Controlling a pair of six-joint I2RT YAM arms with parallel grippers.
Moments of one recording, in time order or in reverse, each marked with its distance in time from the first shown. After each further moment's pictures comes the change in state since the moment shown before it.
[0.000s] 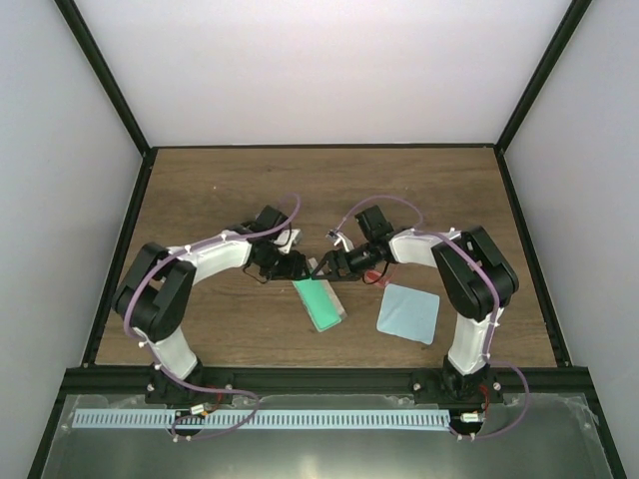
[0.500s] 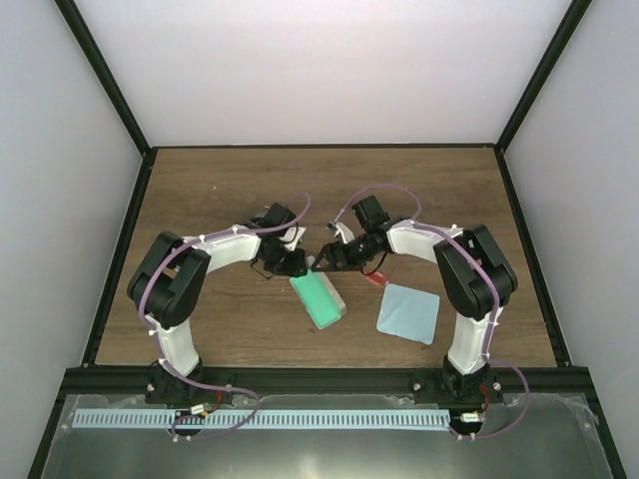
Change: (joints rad) left arm -0.013 0.117 0.070 0.006 -0.070 0.079; right arm 0.000 0.012 0.116 -0.137 0.138 -0.051
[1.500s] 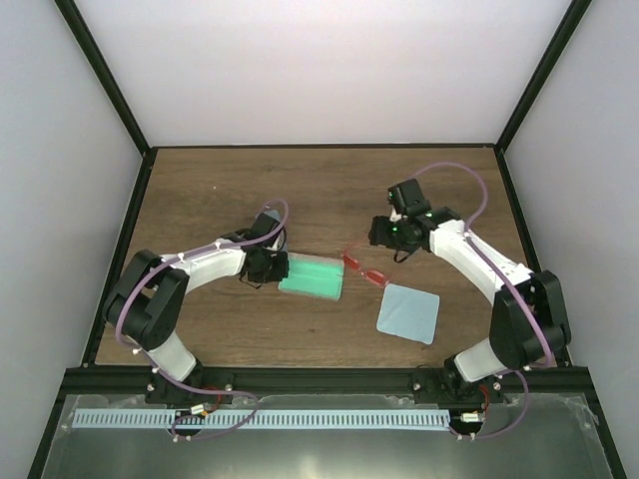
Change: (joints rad) left arm 0.001 -0.180 -0.173 0.031 -0.210 -0.252; right arm -0.091 -0.358 0.008 -0.279 0.753 0.264
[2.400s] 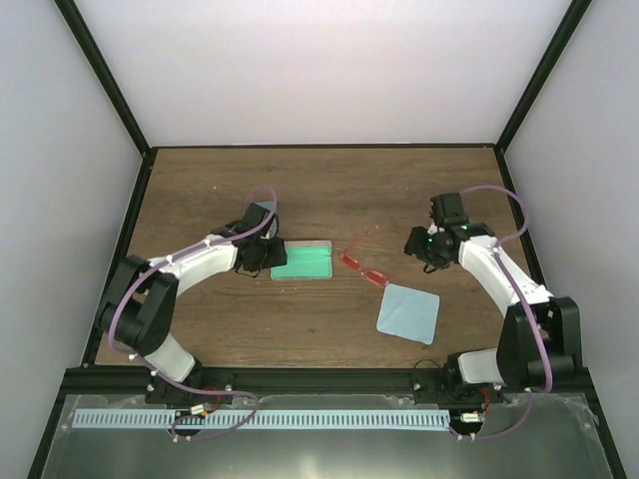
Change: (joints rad) left arm 0.063 -0.008 0.039 0.030 -0.061 -0.062; right arm -0.243 -0.127 -0.166 -0.039 -0.020 0.030
